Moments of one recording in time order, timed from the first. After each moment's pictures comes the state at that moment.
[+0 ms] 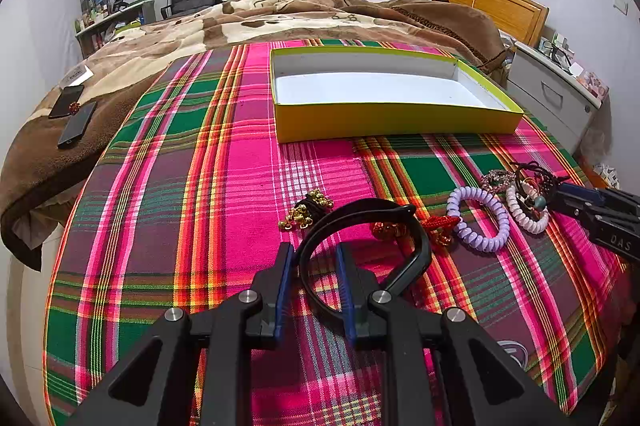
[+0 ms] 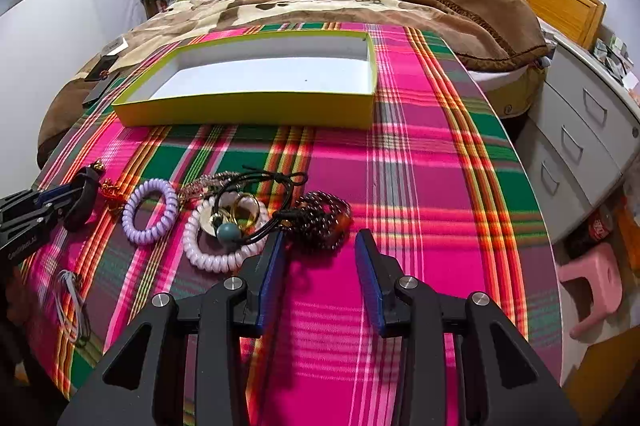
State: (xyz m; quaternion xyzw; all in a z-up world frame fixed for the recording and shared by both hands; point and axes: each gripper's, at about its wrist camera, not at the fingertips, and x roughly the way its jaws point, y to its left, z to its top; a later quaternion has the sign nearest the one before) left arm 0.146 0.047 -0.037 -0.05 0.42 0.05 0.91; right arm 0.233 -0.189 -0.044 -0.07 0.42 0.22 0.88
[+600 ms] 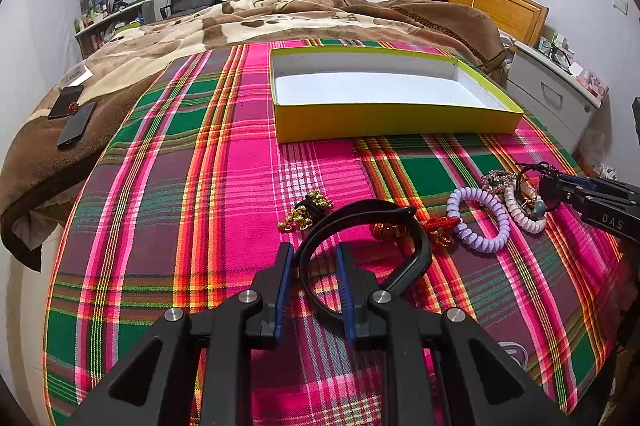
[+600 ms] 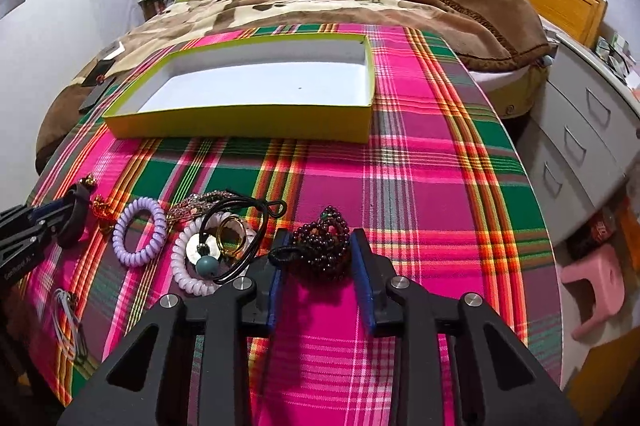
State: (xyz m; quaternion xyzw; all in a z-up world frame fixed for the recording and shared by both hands) left arm 0.146 0.047 -0.037 -0.05 0.42 0.05 0.91; right arm 0.250 -0.190 -0.044 -0.06 0.43 0.22 0.88
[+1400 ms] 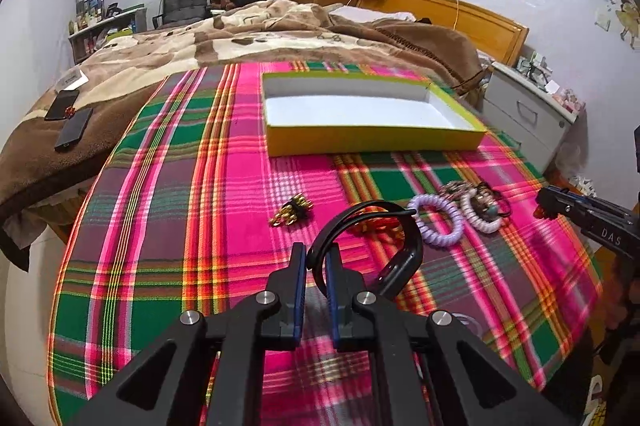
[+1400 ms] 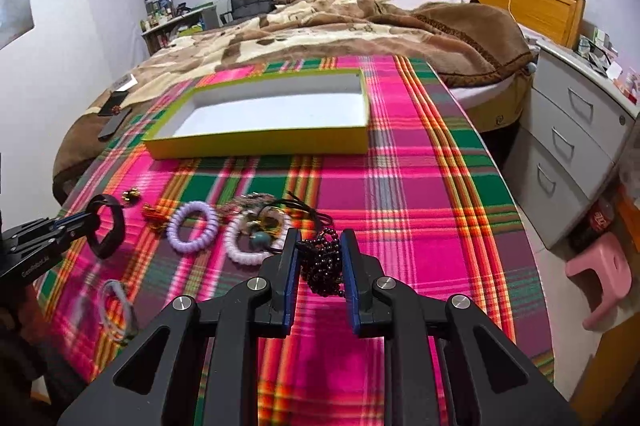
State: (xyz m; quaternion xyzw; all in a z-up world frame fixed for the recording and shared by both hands) left arm 0.110 0.044 -0.007 -0.07 0.38 0.02 0.92; right arm 0.197 -0.203 -0.008 -0.03 0.38 0.22 0.90
